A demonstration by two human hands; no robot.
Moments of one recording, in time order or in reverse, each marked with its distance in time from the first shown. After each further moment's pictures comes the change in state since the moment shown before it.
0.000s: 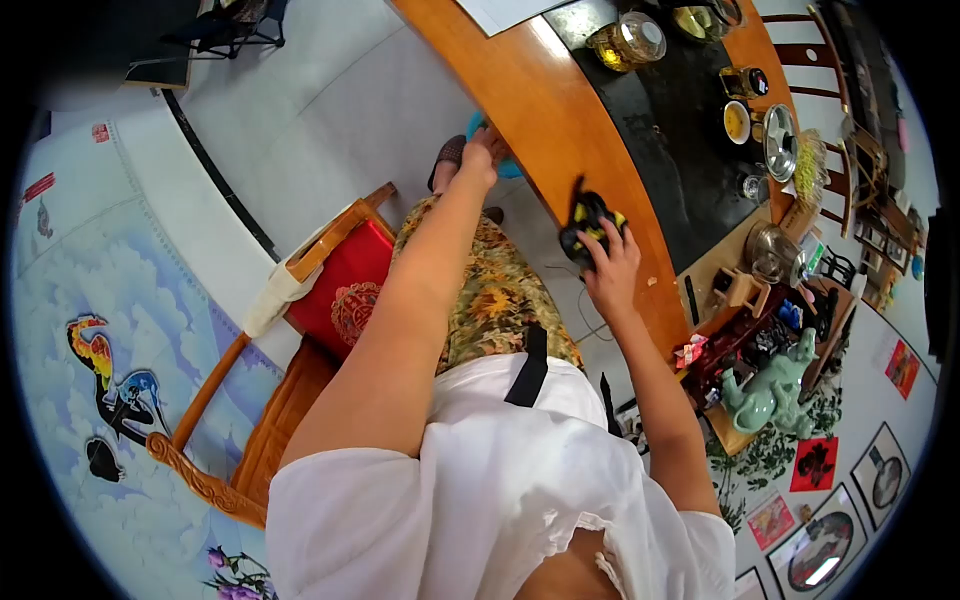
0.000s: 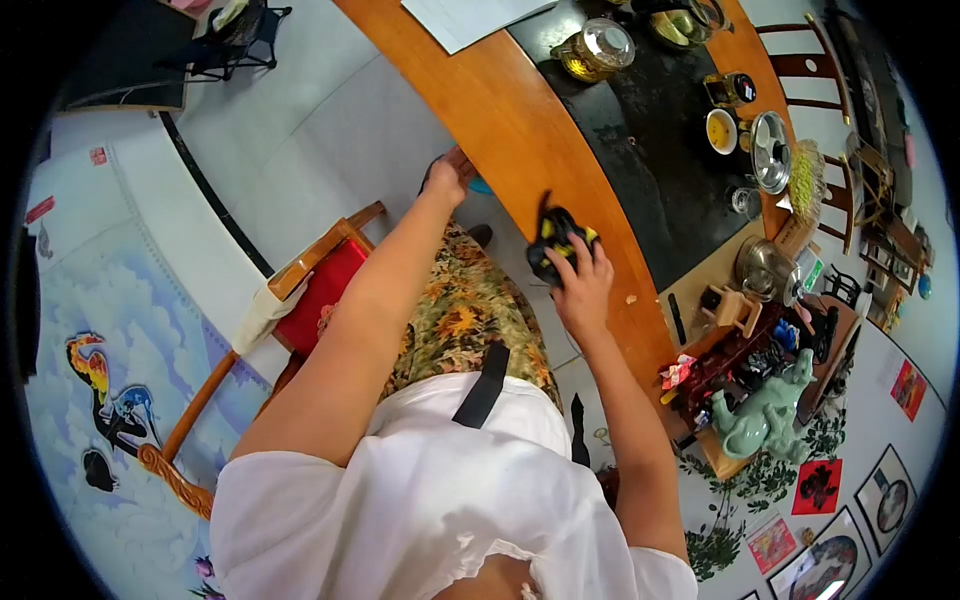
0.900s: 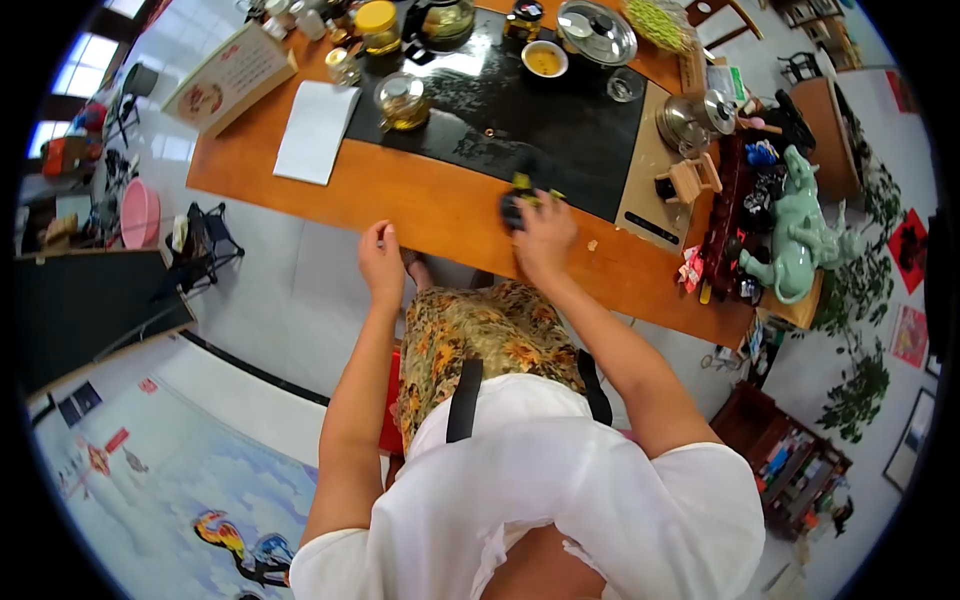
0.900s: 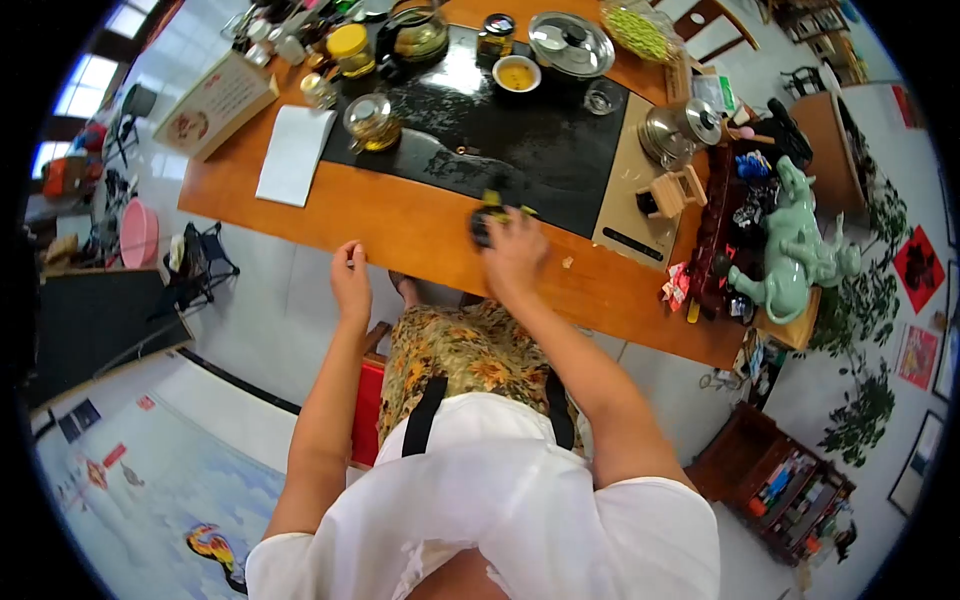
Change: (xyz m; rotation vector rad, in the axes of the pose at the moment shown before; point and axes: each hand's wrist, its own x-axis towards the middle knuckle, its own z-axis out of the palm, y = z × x) left_hand -0.139 0.063 0.068 1.290 -0.145 0.931; right_hand 0.024 0.018 0.005 0.094 0.378 0.672
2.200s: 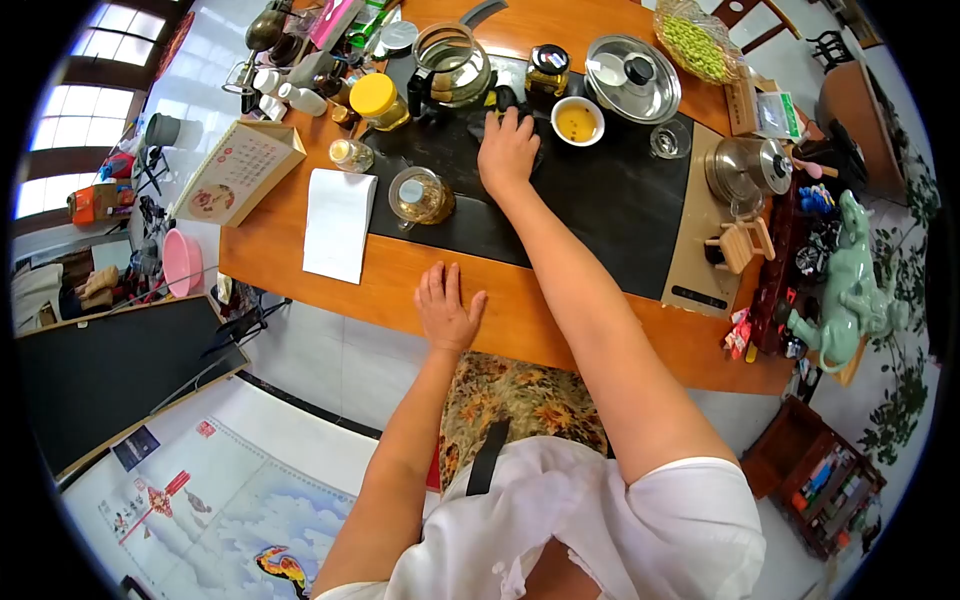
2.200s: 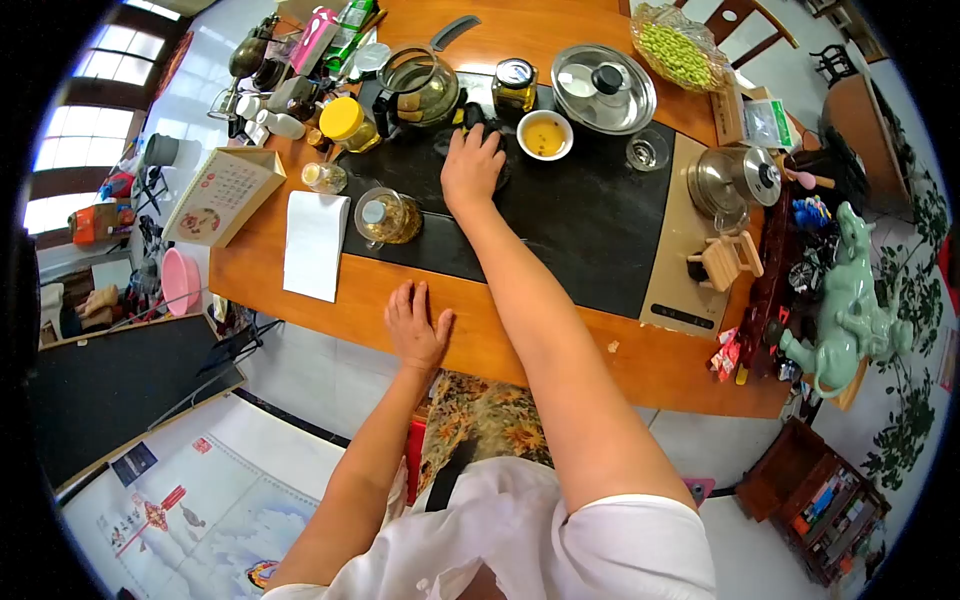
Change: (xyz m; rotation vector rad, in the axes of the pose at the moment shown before) left_hand 0.046 0.028 0.059 0.694 -0.177 0.527; right_hand 0.300 -0.066 0.081 -0.064 0.266 0.098
